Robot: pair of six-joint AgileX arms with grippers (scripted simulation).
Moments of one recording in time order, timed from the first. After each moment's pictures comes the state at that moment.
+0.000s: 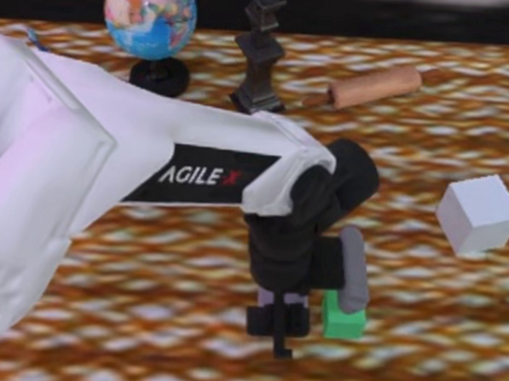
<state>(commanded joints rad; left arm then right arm) -0.86 2.15 1.43 -0.84 0.00 0.72 0.00 0.00 0.00 0.00 0.00 0.00</state>
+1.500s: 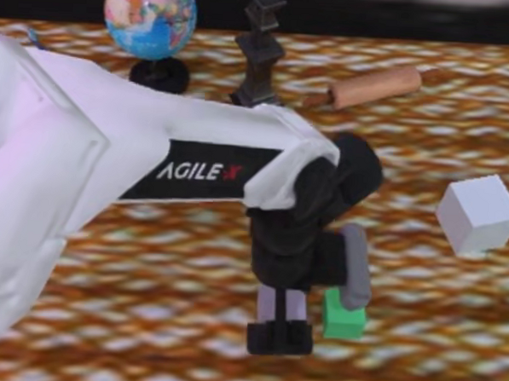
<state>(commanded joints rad) -0.86 2.14 1.46 -0.88 0.00 0.72 0.00 0.00 0.00 0.00 0.00 0.00</state>
